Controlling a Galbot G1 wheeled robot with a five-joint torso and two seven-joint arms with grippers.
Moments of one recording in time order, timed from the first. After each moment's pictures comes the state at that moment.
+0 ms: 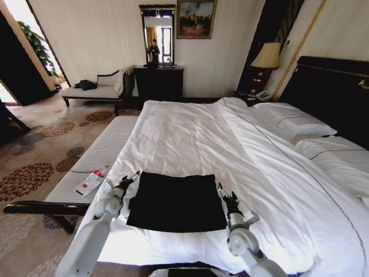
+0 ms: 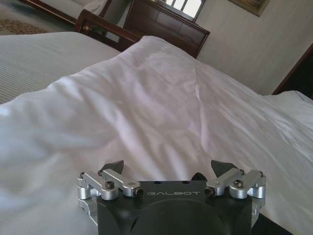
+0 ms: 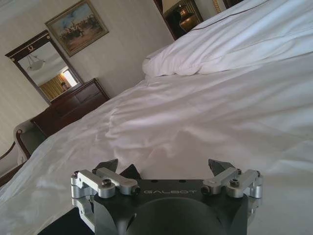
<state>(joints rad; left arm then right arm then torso) 1.02 -1.13 -0.37 -1.54 -0.92 0.25 -0.15 -1.42 1.11 0.29 1.89 0.94 0.24 0.45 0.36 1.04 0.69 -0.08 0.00</state>
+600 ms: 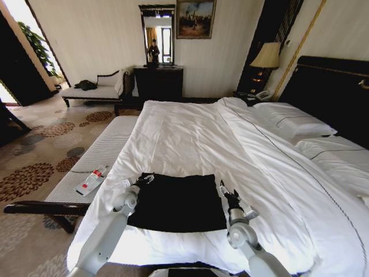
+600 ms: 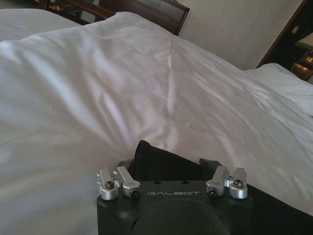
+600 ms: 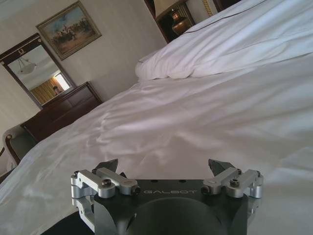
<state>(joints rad) 0.97 -1.18 -0.24 -1.48 -0.86 0.25 -0.14 -1.37 1.12 0.30 1.83 0.95 0.24 0.46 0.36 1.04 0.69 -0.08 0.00</state>
